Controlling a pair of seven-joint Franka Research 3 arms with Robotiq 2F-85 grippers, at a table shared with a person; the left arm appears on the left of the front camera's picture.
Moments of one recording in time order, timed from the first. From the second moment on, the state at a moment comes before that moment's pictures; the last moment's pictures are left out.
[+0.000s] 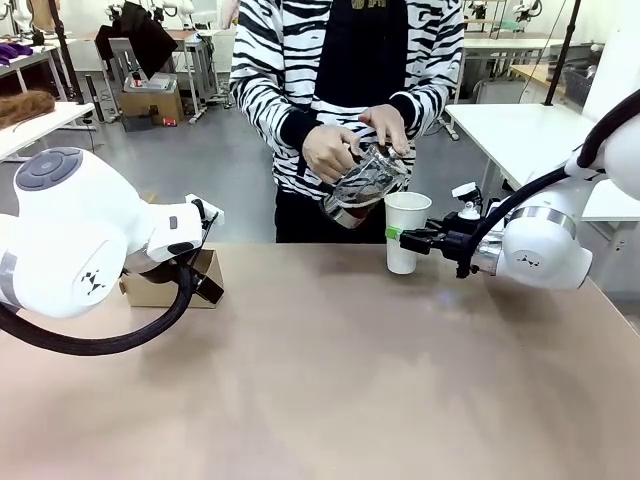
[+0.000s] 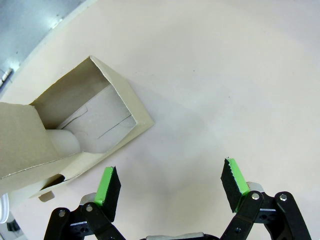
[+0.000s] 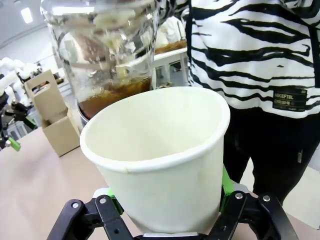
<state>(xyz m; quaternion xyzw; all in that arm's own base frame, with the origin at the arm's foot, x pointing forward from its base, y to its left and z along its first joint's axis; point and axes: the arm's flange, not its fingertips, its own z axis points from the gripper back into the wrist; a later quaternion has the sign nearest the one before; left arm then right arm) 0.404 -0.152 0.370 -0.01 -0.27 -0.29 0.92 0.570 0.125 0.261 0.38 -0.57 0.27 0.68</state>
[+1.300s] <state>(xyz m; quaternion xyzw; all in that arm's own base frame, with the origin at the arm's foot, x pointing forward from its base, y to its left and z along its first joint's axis) 0.404 -0.152 0.370 -0.01 -0.27 -0.29 0.92 0.570 0.125 0.261 0.38 -0.57 0.27 0.68</state>
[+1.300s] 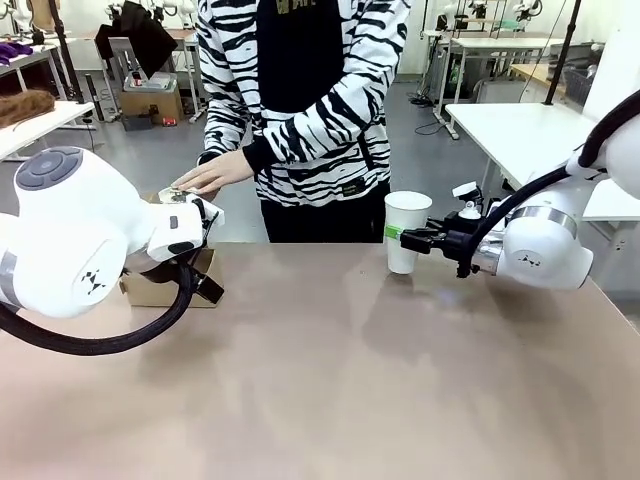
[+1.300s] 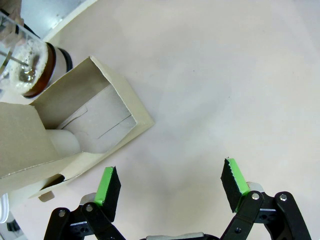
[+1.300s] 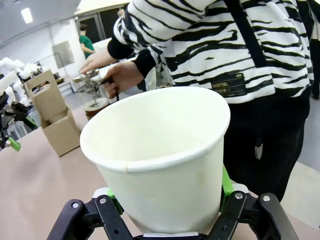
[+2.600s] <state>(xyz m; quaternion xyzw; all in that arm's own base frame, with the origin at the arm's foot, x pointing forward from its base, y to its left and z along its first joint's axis) 0.404 -0.152 0.370 -0.01 -0.27 -0.29 0.92 0.570 0.125 0.261 0.38 -0.57 0.27 0.68</state>
